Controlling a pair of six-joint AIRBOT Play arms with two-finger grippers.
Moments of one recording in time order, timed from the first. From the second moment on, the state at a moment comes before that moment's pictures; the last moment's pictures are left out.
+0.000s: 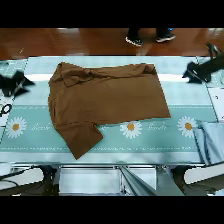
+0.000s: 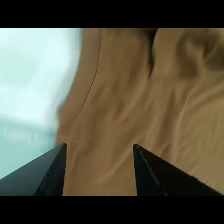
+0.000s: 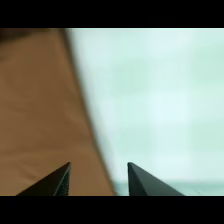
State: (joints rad) left arm 0.48 -1.38 1.18 1.03 -1.22 -1.44; right arm -0.32 -1.69 1.62 -1.23 1.40 1.58
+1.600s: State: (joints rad) left arm 0.47 -1.26 0.61 0.84 -1.14 -1.37; right arm -0.49 -1.29 0.75 -1.00 1.13 1.35
